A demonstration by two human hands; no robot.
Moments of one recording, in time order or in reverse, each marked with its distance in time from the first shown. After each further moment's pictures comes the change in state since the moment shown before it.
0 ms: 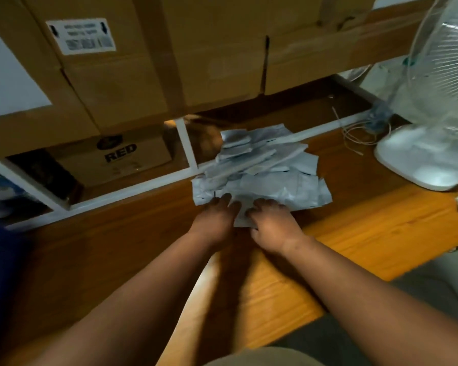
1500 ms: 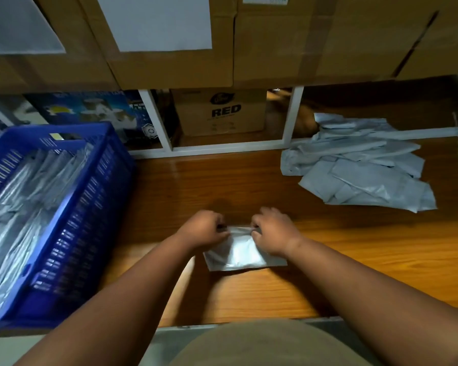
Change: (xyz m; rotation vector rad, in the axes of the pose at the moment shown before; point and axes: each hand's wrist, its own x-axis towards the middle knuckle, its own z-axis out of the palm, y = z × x) left_hand -0.220 -0.169 0.042 -0.358 -0.060 -0.320; right_hand 0.003 -0.217 0.050 0.113 -0.212 -0.254
